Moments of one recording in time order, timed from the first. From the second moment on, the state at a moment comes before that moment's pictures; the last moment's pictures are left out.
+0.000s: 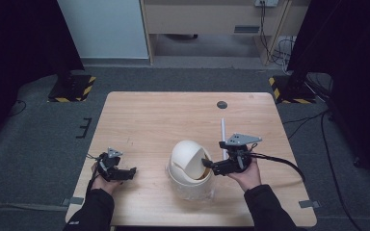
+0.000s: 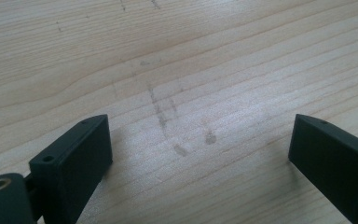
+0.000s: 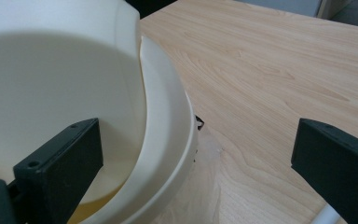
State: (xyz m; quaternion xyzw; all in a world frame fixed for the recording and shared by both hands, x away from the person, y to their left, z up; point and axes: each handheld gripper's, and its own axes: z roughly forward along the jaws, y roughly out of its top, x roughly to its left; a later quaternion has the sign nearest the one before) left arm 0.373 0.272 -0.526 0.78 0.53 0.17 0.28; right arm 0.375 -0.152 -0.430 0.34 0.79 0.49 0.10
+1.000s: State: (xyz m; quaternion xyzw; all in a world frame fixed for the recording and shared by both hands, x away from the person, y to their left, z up) left arm 0.373 0.272 -0.525 0.78 0.54 0.17 0.28; right arm 0.384 -0.164 -0.425 0.35 0.79 0.48 0.11
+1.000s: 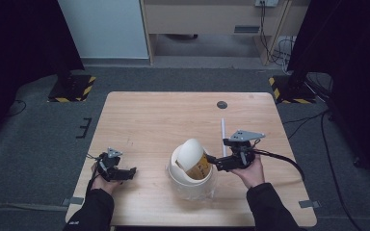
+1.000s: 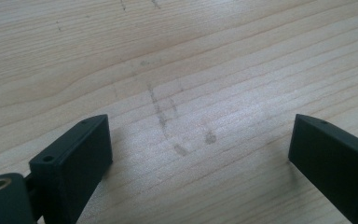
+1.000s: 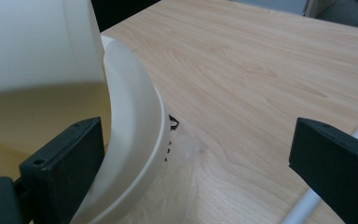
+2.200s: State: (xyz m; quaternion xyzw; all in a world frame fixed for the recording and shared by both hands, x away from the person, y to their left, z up) left arm 0.373 0.273 -0.526 0.78 0.54 0.17 0.28; right arm 0.408 -0.201 -0.452 0.43 0.78 0.44 0.14
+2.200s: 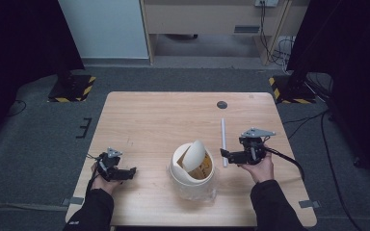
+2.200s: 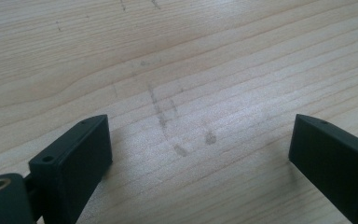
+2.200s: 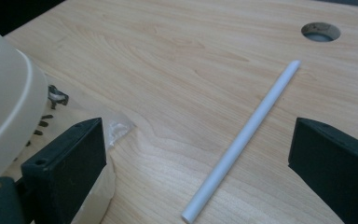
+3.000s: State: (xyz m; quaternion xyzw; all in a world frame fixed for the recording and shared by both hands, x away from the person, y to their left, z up) left arm 0.373 0.270 -0.527 0.78 0.53 0.17 0.28; right arm 0.438 -0.173 -0.500 0.46 0.82 0.30 0.17
